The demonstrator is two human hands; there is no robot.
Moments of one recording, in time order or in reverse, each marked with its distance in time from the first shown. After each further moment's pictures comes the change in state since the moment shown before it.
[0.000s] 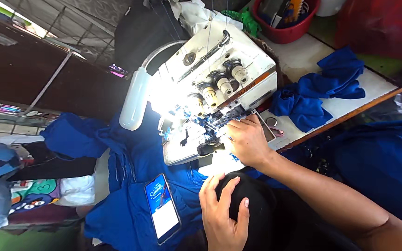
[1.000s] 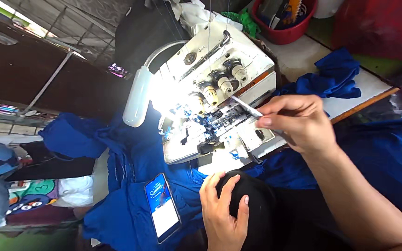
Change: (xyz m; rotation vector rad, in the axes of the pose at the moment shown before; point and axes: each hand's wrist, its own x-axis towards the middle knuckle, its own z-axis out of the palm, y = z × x) left_hand 0.000 0.000 0.000 -0.015 -0.005 0.009; right_hand 0.015 0.030 -0.099 1.298 0.069 0.267
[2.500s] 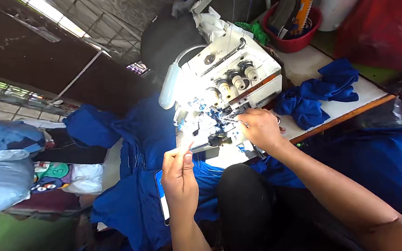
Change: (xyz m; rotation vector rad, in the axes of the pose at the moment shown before) left_hand 0.070 -0.026 -0.072 -0.186 0.288 0.013; right_hand -0.002 0.064 0.037 -1.276 -0.150 -0.099
